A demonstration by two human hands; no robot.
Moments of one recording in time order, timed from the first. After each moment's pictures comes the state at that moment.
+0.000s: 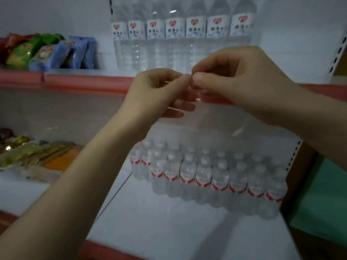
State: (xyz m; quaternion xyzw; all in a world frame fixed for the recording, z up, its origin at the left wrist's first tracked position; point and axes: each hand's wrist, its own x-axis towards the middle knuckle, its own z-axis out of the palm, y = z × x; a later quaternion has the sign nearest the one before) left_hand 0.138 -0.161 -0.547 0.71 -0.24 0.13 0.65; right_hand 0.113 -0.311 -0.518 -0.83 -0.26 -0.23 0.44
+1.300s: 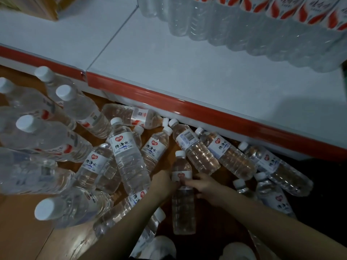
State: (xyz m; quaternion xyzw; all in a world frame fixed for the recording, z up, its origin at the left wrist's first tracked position) left_hand -0.016 -0.117 -1.068 0.87 0.08 -0.34 0.35; right_hand -0.016 -0.258 -1.077 -0.65 0.27 0.44 0.56
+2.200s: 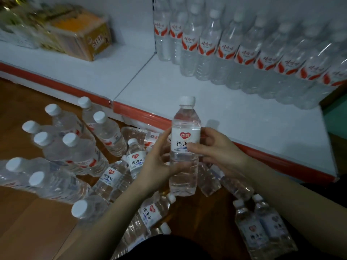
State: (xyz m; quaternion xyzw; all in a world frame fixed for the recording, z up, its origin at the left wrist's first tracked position) left_hand -0.005 -0.081 -0.935 0.74 -0.01 -0.09 0.67; right_hand 0.034 -0.249 -0.907 -0.71 0.03 0.25 0.66
